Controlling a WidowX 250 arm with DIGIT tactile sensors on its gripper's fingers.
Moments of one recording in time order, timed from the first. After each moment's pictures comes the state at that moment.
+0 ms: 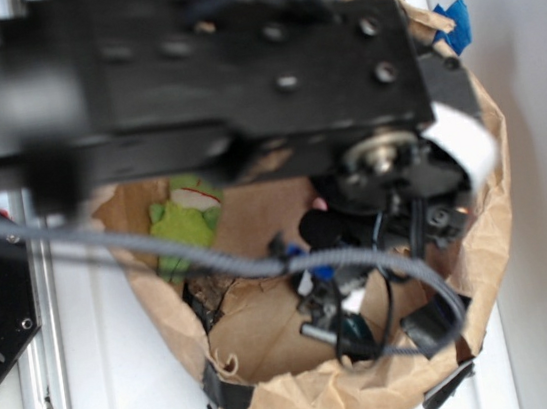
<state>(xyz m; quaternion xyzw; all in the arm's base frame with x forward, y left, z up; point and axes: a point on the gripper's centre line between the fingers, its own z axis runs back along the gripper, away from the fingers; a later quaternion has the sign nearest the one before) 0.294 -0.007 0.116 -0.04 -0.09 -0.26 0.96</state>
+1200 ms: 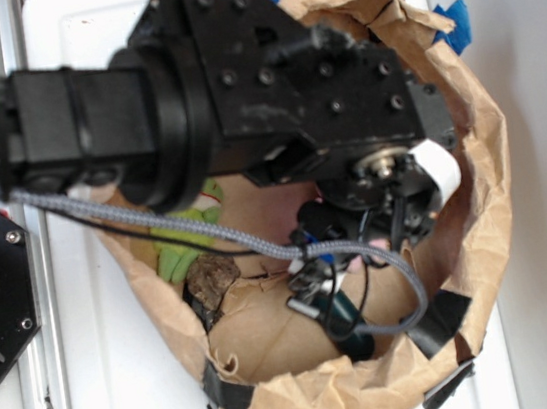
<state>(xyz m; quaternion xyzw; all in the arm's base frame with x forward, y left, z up) 0.291 -0.006 0.070 -0.04 -0.06 -0.33 0.94</state>
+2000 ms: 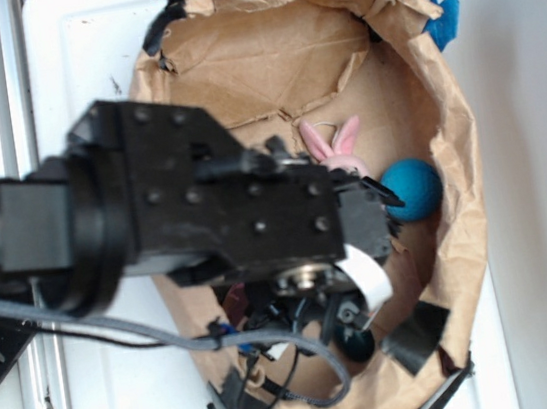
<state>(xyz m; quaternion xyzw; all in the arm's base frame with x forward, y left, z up) 0.265 -0.040 0.065 -0.03 -0.09 -0.39 0.92</state>
